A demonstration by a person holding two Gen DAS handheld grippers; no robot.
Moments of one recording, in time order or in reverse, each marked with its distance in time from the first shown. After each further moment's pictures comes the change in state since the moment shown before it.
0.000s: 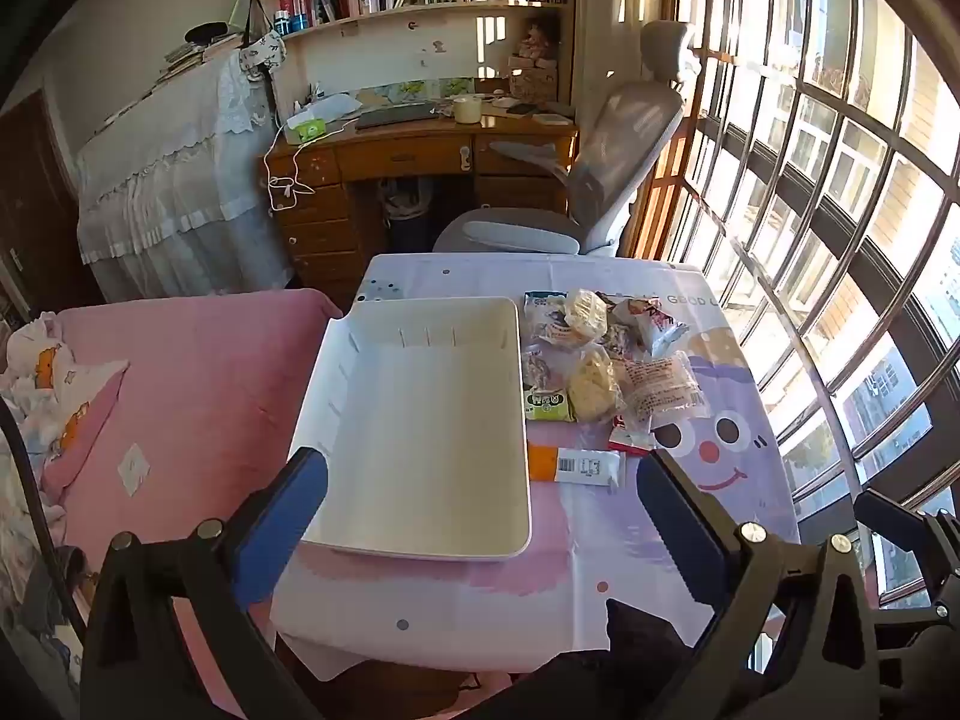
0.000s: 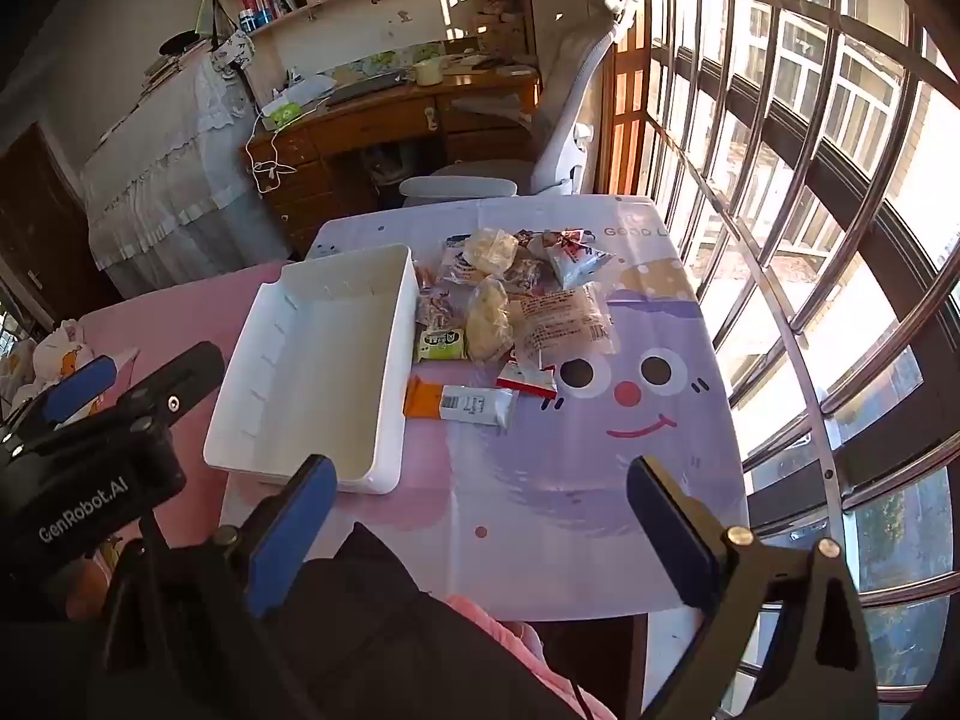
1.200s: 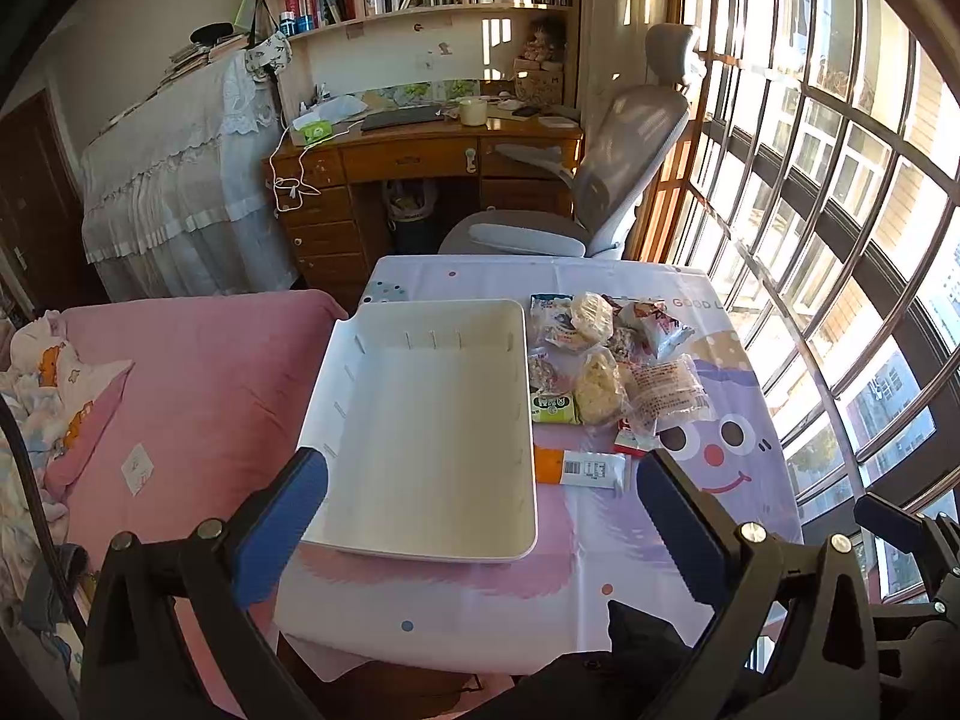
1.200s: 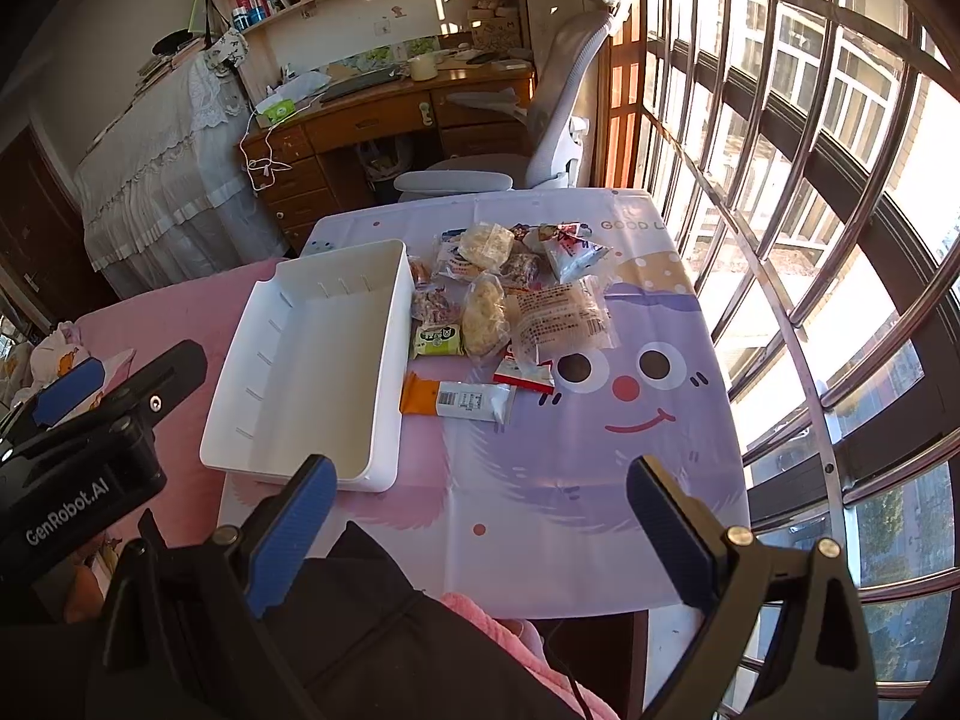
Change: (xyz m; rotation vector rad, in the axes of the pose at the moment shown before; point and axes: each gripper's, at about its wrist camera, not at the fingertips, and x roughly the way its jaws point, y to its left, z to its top) left arm -0.003 0.001 0.003 -0.001 -0.012 0.010; right arm 0.005 -0.001 0.000 0.003 0.009 -0.002
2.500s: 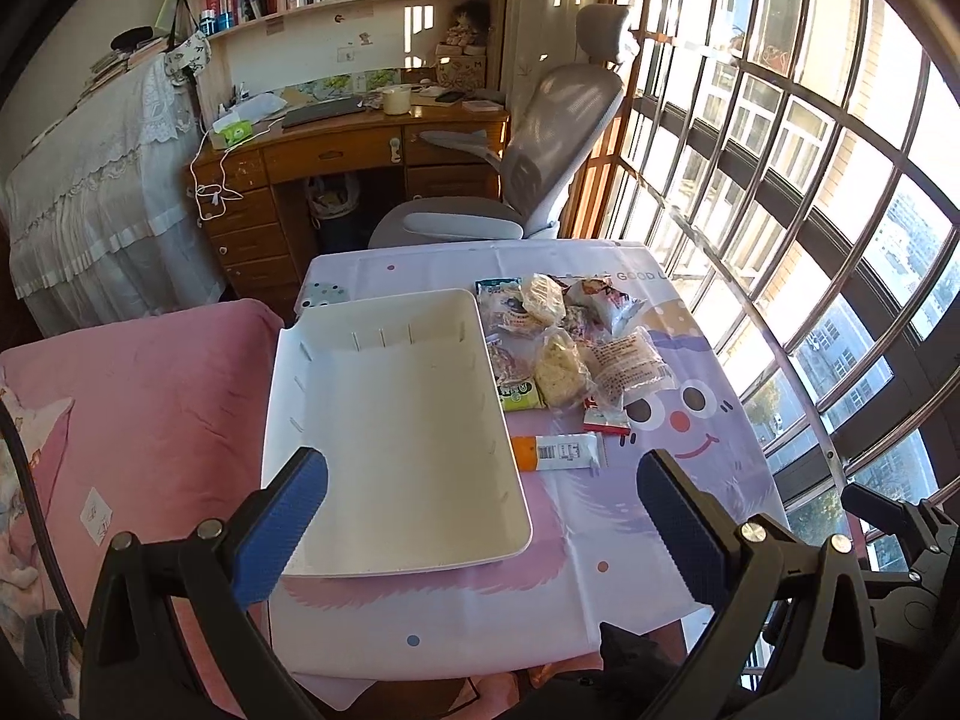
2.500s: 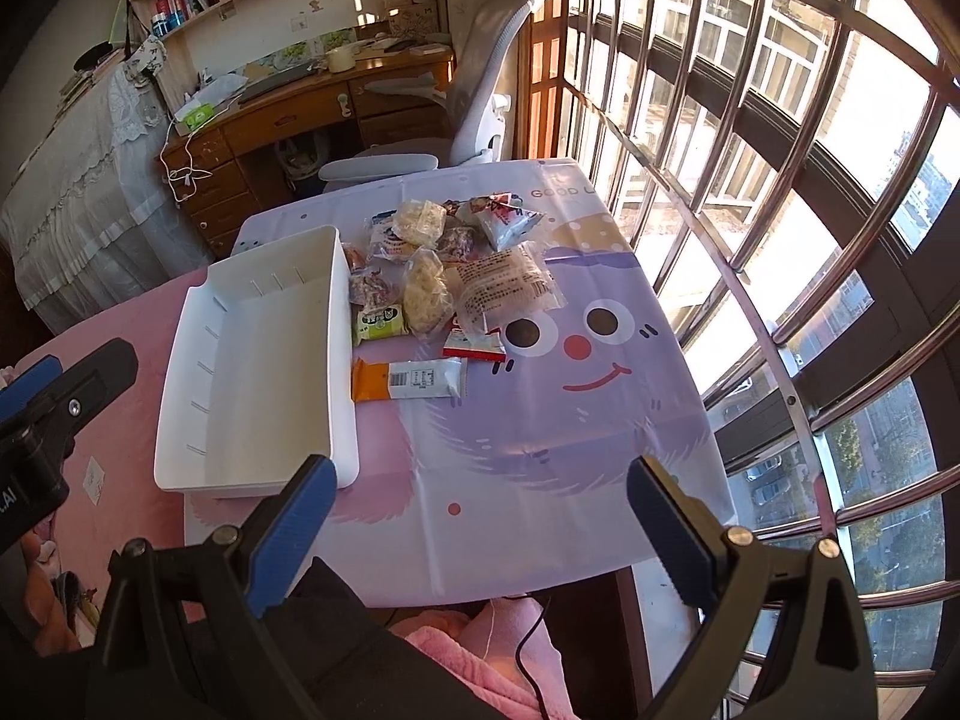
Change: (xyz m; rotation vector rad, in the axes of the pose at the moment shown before) left arm 0.025 0.030 0.006 0.109 0.041 -0.183; right arm 0.008 0.015 -0.014 0.126 0.034 -0.187
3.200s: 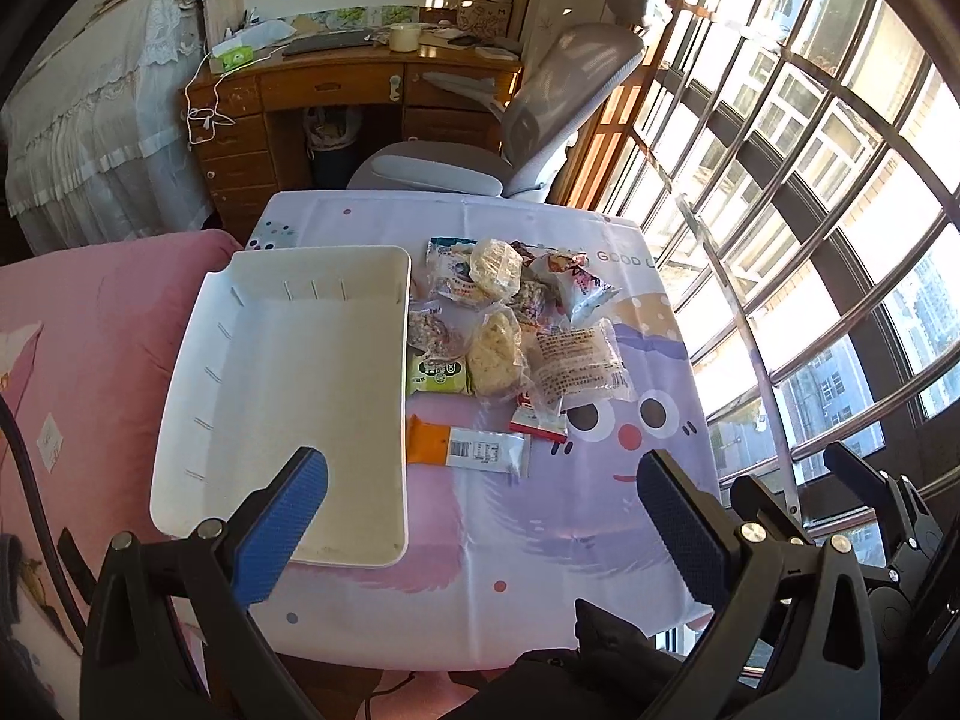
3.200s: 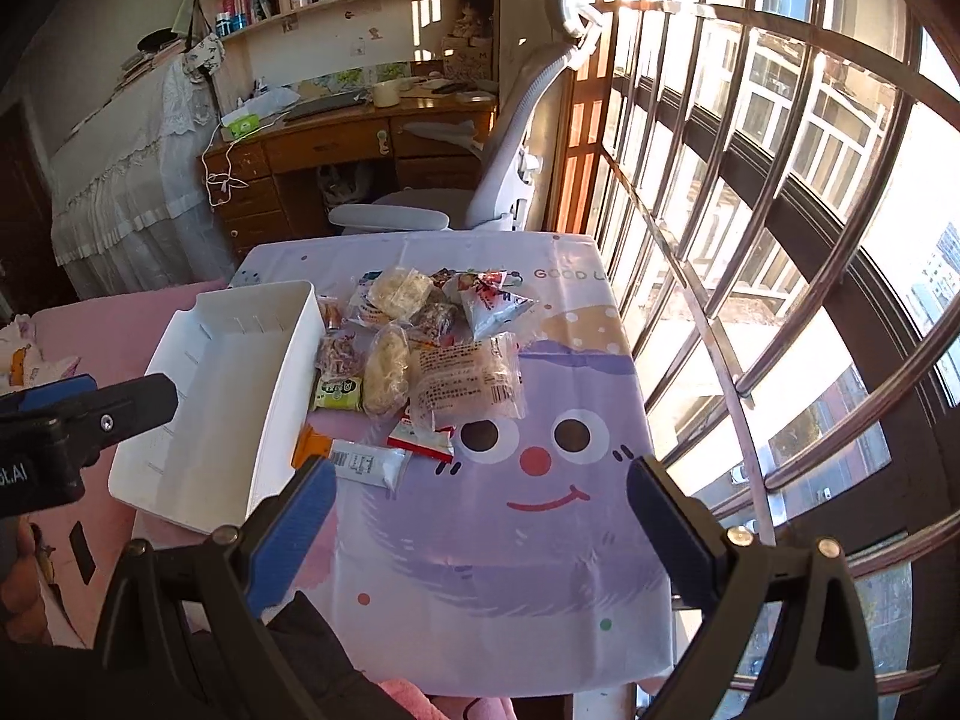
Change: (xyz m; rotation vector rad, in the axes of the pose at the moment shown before) left arm 0.062 -0.070 0.030 -0.174 0.139 -0.017; right arm 0.040 -0.068 0.064 -0.189 -0.139 0.095
